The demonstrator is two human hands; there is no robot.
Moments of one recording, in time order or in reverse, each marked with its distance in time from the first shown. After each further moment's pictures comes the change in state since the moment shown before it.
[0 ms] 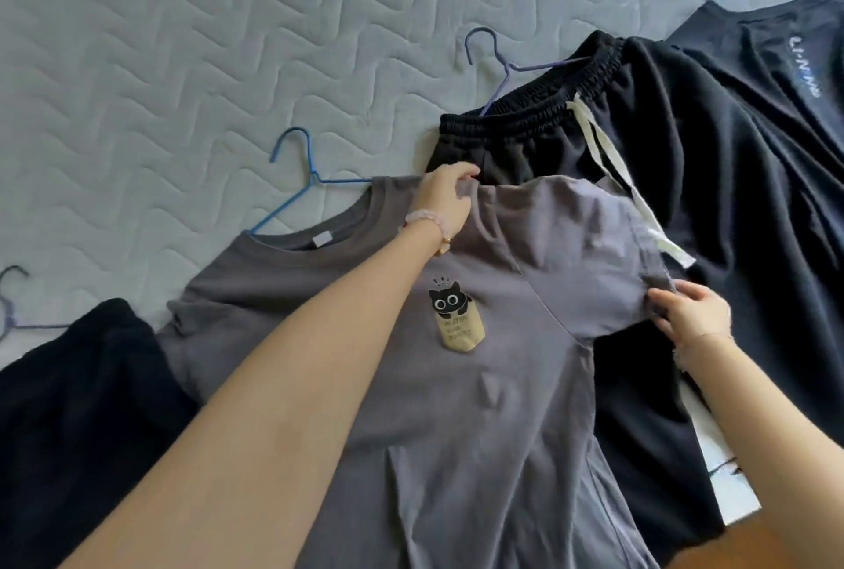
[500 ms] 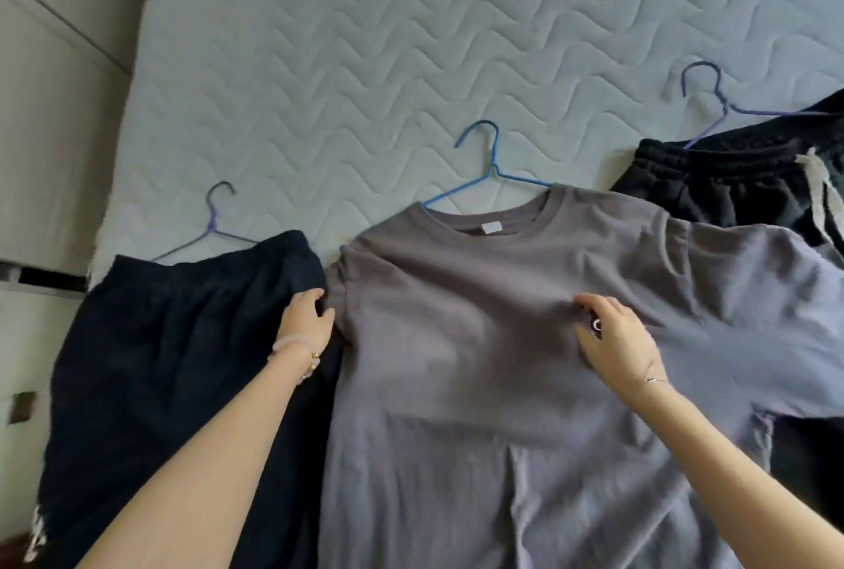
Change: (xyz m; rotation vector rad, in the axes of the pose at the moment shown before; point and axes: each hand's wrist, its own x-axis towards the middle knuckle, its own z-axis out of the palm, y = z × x) left_hand -0.229 -0.270 -0.156 0.081 0.296 -0.786; right_hand -0.165 0.017 0.175 -0.953 -0.530 -0.882
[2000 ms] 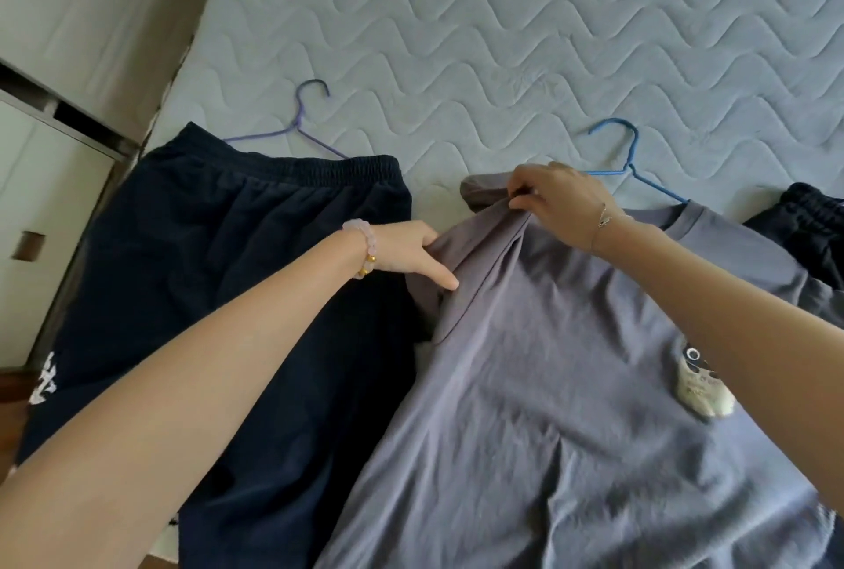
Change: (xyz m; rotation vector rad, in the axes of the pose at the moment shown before) left_hand -0.009 0.020 -0.068 -0.147 -0.719 0.342; right_hand 0.089 -0.216 0.027 -0.330 -0.214 -0.675
